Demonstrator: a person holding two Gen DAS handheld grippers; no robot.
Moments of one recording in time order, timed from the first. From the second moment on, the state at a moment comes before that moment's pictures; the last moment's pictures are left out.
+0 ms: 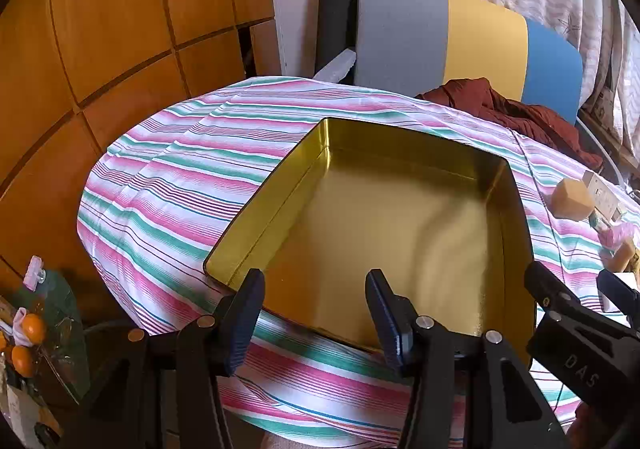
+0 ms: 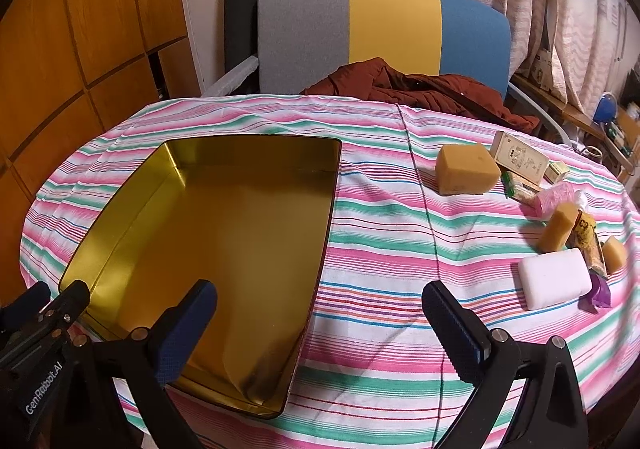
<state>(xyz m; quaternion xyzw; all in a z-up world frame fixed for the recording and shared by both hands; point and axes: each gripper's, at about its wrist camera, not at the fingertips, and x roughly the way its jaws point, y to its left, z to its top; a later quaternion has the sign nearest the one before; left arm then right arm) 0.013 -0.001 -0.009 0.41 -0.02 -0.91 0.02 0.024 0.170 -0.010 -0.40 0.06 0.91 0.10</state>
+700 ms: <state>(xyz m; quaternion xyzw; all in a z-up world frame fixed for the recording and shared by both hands) 0.015 0.005 -0.009 0.41 -0.03 -0.91 0.01 0.027 0.174 -0.009 -0.40 0.06 0.91 0.10</state>
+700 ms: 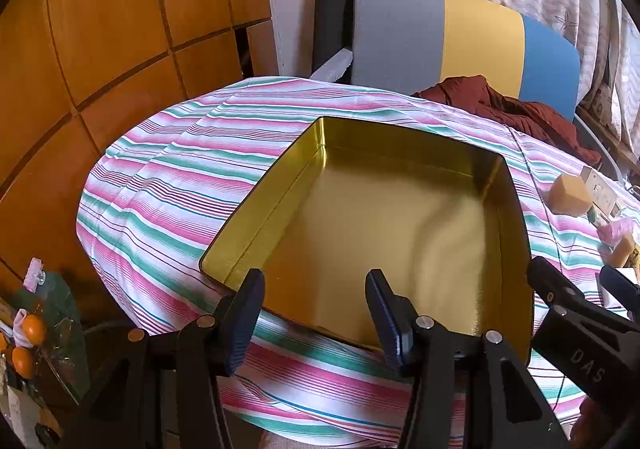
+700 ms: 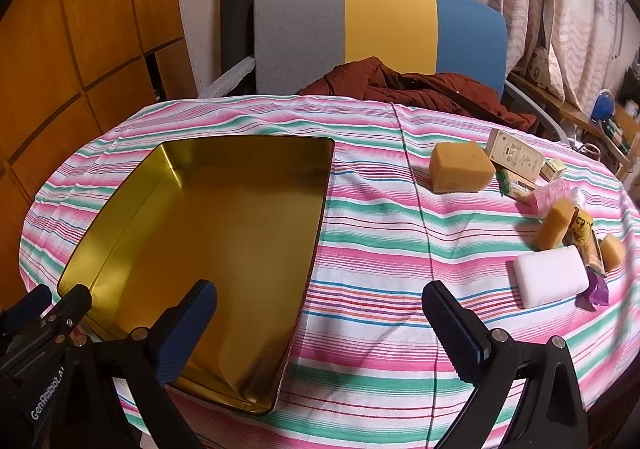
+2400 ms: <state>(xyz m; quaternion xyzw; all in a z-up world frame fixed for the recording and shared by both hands) 0.046 0.252 -0.046 0.46 -0.09 -0.76 -0.46 0.140 0.519 -0.082 -0.35 0.21 0.87 0.27</state>
